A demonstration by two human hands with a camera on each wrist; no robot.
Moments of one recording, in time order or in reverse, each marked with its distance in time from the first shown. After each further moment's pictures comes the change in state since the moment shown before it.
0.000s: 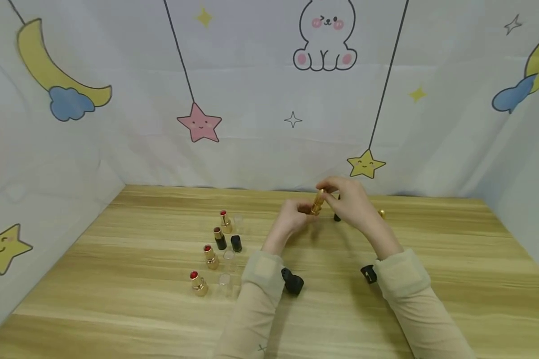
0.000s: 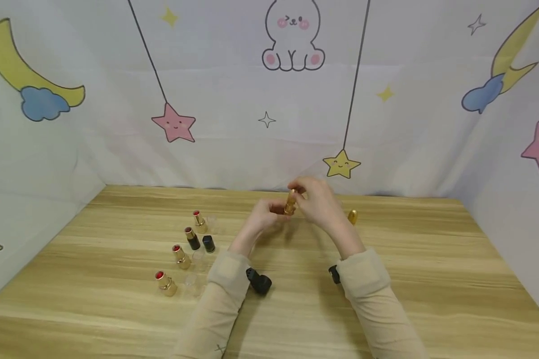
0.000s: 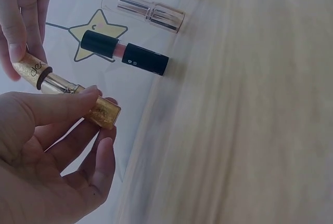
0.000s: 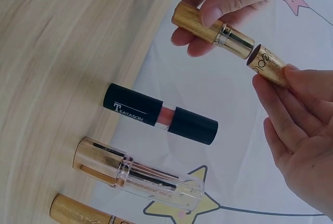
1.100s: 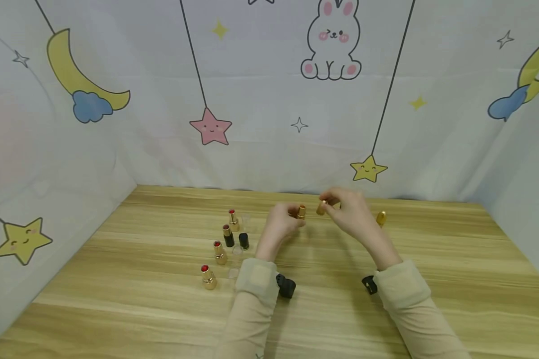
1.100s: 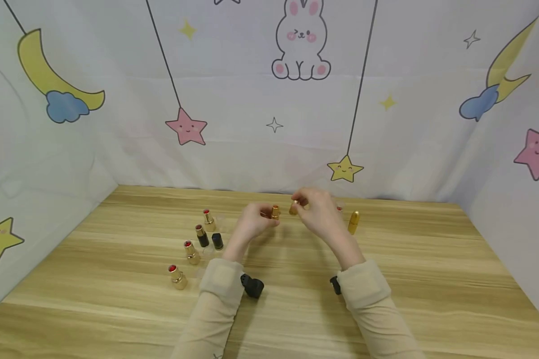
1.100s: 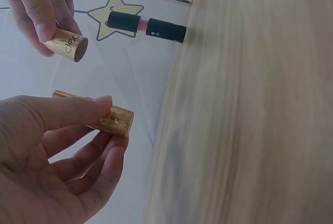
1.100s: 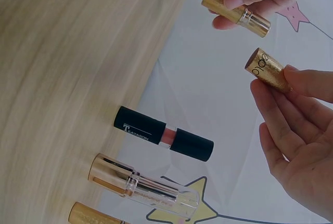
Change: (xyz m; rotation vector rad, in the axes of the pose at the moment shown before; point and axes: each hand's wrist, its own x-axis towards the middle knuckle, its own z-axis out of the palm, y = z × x) left_hand -0.035 0.002 -0.026 0.141 0.127 -0.006; right_hand -0.019 -0.017 0.009 0.000 0.029 0.023
